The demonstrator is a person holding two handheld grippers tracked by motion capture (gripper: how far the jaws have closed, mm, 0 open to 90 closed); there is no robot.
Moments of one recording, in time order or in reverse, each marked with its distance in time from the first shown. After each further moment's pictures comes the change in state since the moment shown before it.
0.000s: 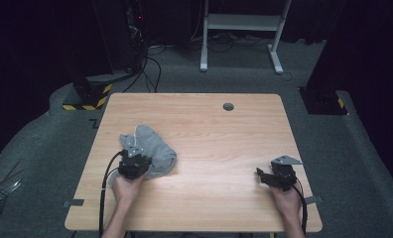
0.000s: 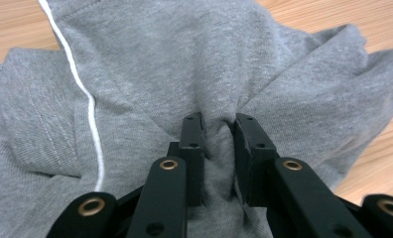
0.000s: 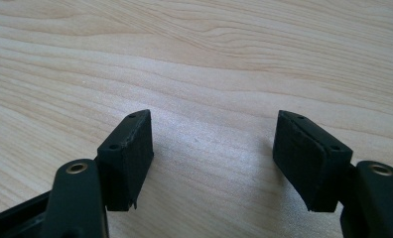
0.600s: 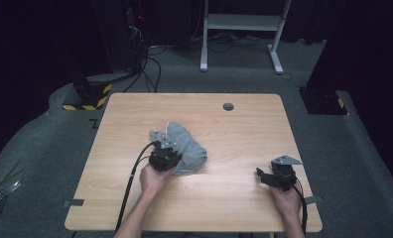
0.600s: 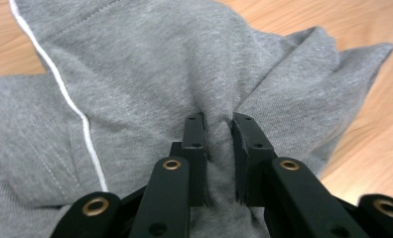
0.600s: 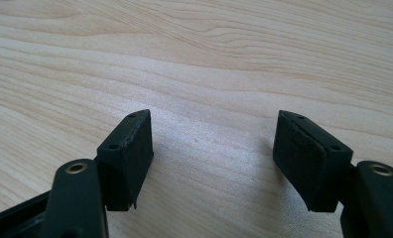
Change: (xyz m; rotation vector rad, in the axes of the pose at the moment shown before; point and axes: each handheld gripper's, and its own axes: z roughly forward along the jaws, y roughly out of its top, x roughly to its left) left arm -0.069 0.048 0.040 0.030 -0.179 0.139; right arm 0.000 0.000 0.000 0.000 0.000 -0.003
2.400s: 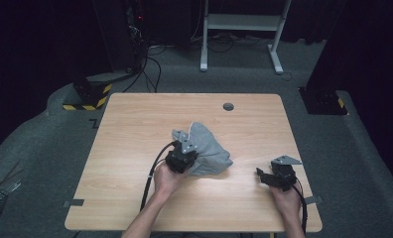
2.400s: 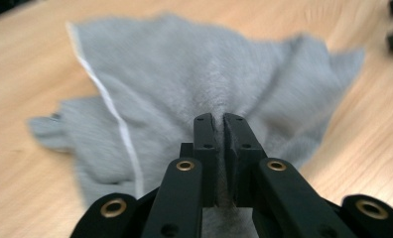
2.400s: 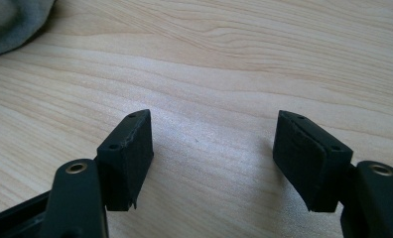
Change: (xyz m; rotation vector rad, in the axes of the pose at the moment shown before) left arm -0.048 0.032 -0.017 -0.068 0.021 0.146; right arm 0.000 0.000 0.000 0.000 0.001 -0.002
